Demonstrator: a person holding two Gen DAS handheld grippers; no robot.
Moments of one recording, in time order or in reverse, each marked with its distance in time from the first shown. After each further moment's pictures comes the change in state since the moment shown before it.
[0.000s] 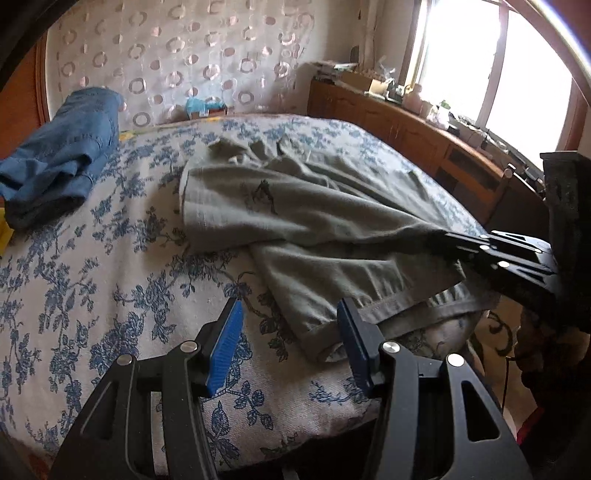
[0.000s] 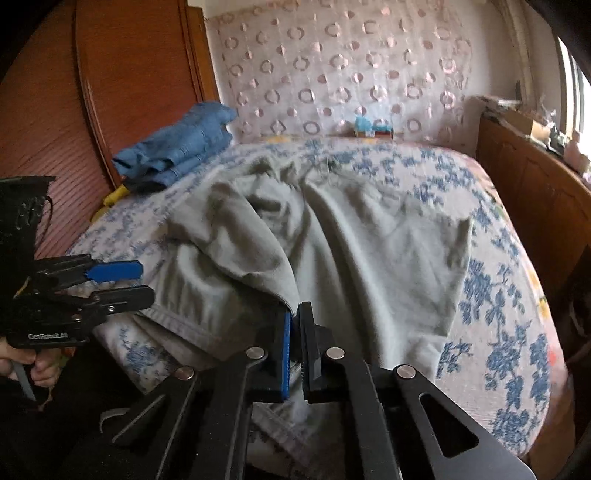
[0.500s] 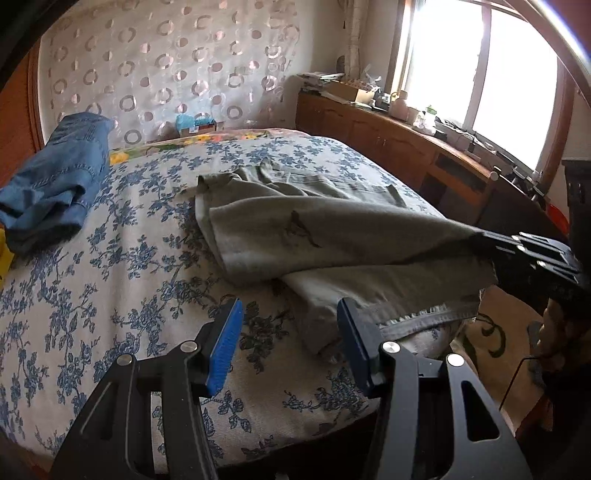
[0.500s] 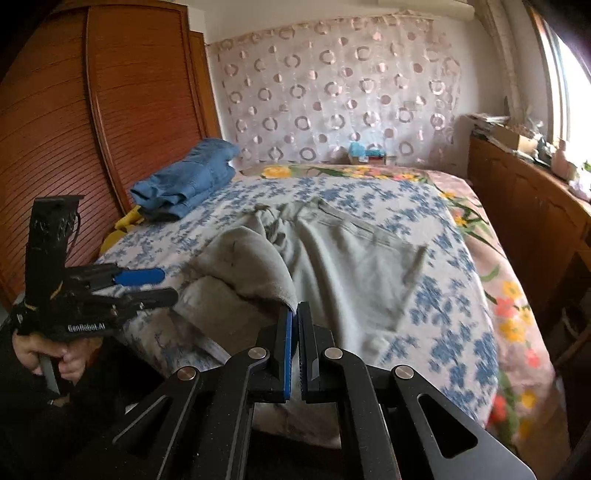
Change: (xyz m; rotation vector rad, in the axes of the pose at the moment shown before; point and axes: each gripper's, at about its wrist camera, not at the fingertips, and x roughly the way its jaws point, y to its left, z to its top) left arm -0.014 -0.016 0.013 0.044 -0.036 -0.020; right arm -0.078 -0.009 -0.016 0.021 -0.069 -0.025
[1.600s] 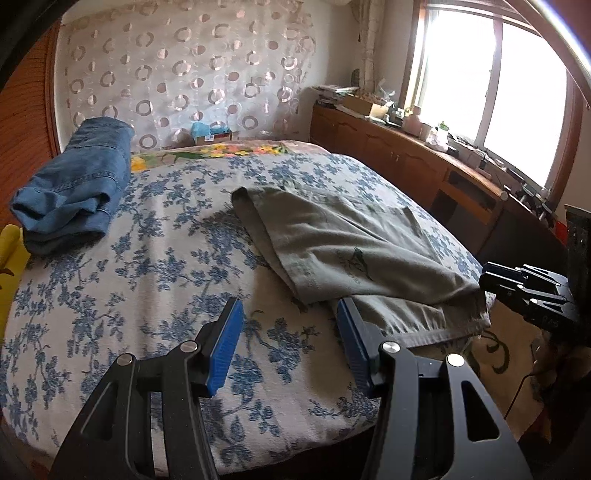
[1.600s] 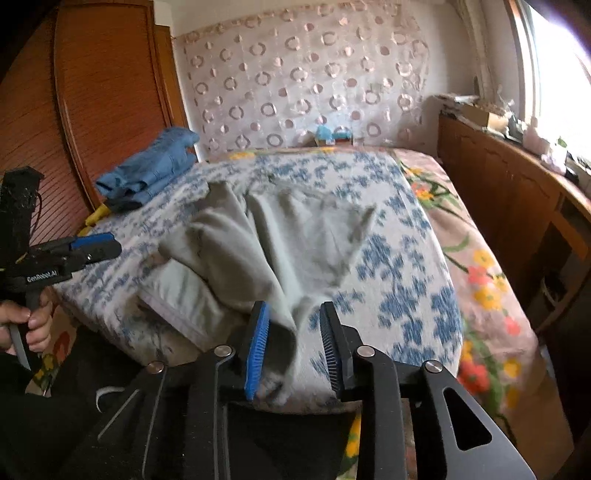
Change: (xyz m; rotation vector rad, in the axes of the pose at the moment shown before) left arm -0.015 0.019 0.008 -0.050 -0.055 0.042; right arm -0.013 -0.012 -0.010 0.045 0.037 -0.094
